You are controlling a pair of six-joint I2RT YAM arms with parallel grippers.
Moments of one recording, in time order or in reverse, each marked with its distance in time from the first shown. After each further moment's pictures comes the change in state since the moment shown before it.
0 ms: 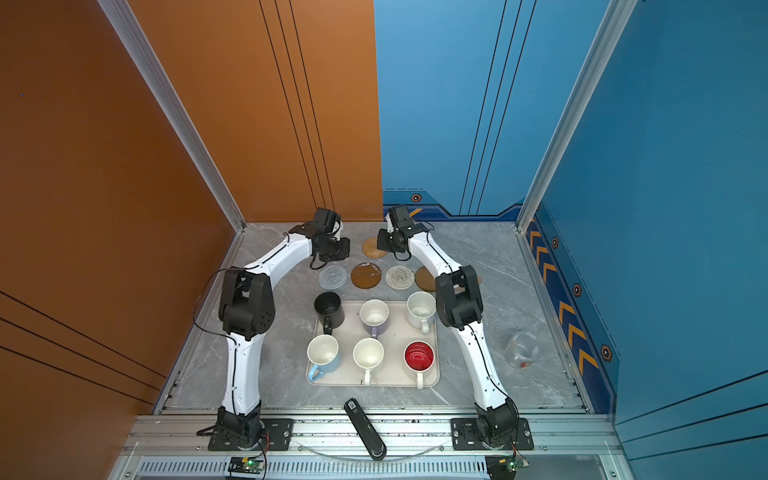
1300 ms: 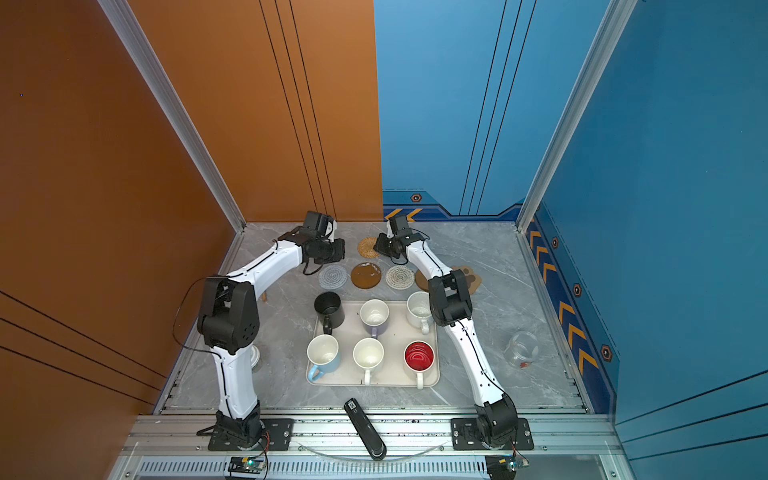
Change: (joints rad) left arm 0.000 -0.176 -0.213 0.133 0.002 -0.034; right arm -0.011 0.239 0.184 0.106 -0.125 0.160
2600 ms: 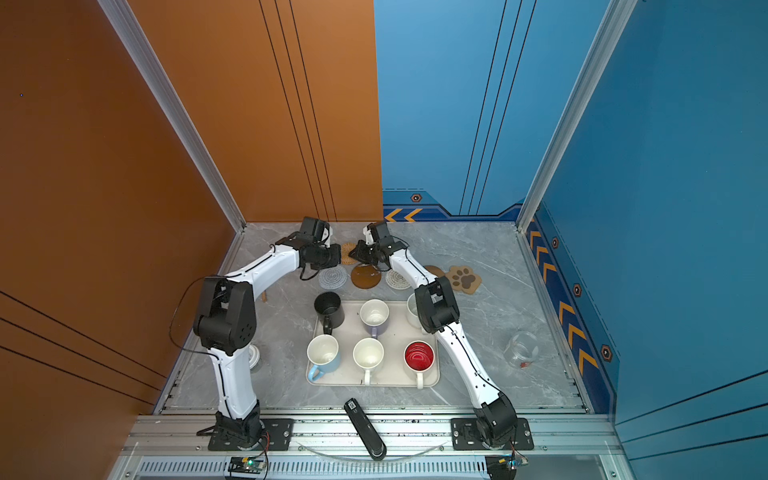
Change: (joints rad) left arm 0.035 -0.016 -0.093 0.040 0.012 -0.019; right arm 0.106 0.083 0.084 0.086 -0.146 0.085
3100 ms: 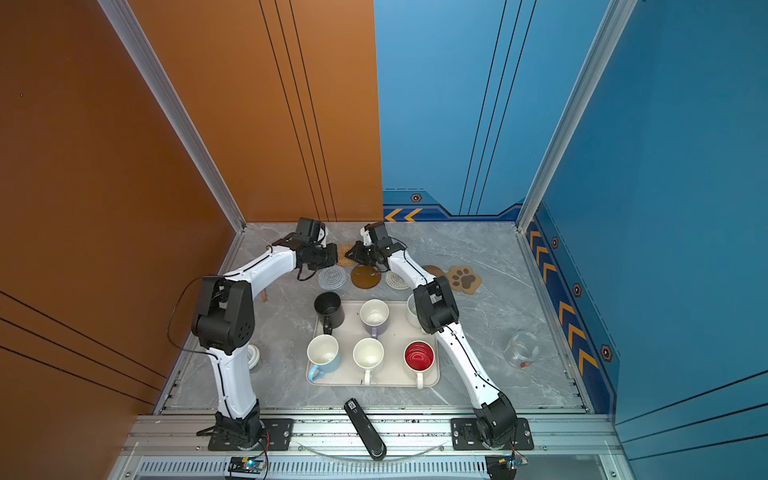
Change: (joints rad) left arm 0.019 0.001 -0.014 0.035 0.011 -0.021; right arm -0.003 -0.030 -0.081 0.101 -0.017 0.041
